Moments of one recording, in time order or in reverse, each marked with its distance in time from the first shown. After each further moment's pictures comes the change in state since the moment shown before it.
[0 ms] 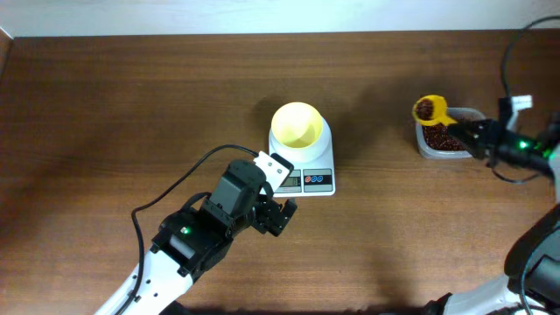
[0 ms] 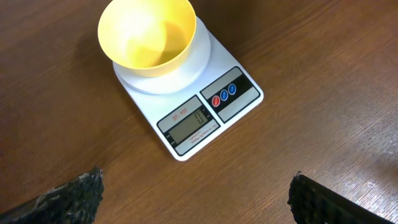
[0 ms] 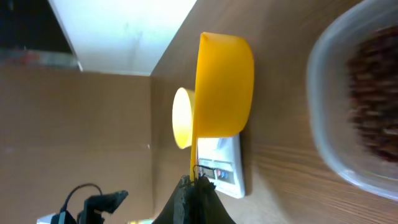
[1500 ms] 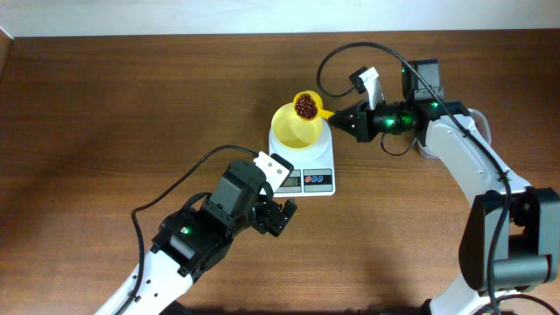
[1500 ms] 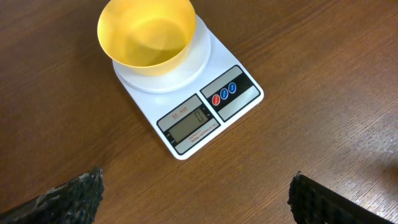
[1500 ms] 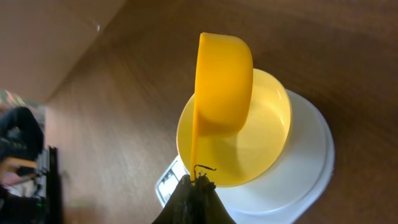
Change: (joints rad) left arm 0.000 0.000 -0.001 -0.003 0.000 0.000; right arm 0.649 0.004 -0.006 0.492 0.256 -0.161
